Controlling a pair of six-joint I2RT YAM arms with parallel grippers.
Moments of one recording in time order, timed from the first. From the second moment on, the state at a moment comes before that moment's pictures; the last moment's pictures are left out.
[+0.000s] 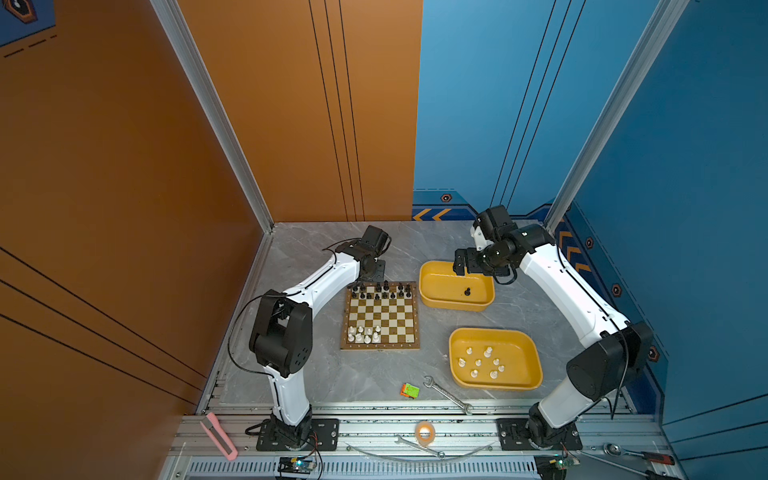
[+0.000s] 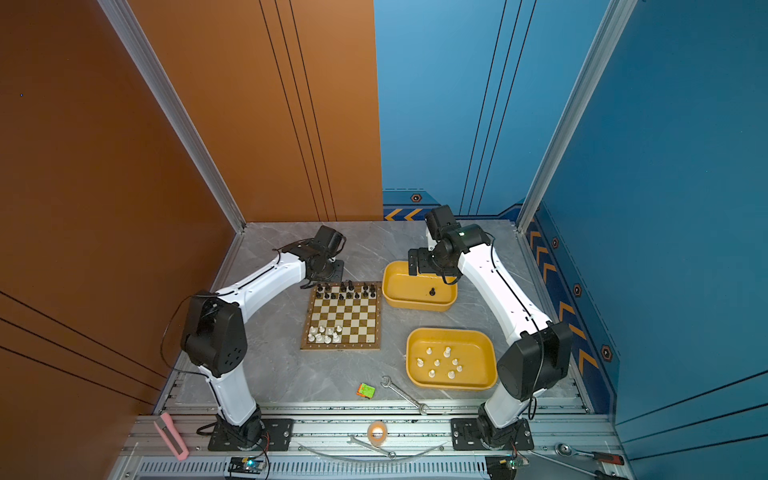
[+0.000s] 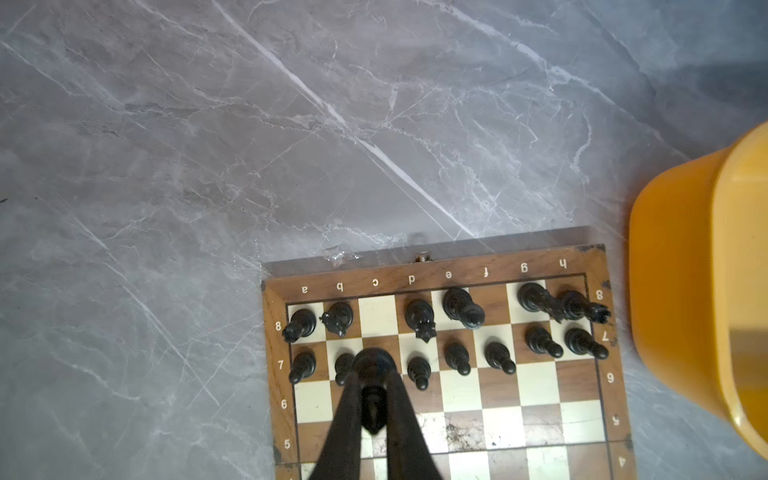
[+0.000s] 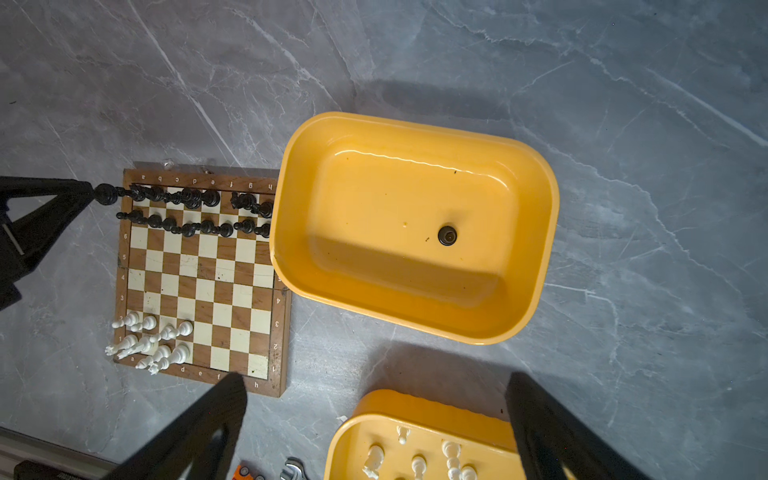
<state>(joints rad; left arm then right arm) -0.44 1.85 1.51 -0.74 -0.21 -0.32 0.38 1.65 1.70 -1.13 -0.04 0.33</state>
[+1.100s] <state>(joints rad) -0.41 1.92 1.43 -0.60 -0.13 -0.35 0.39 1.68 1.76 -1.14 -0.01 0.35</state>
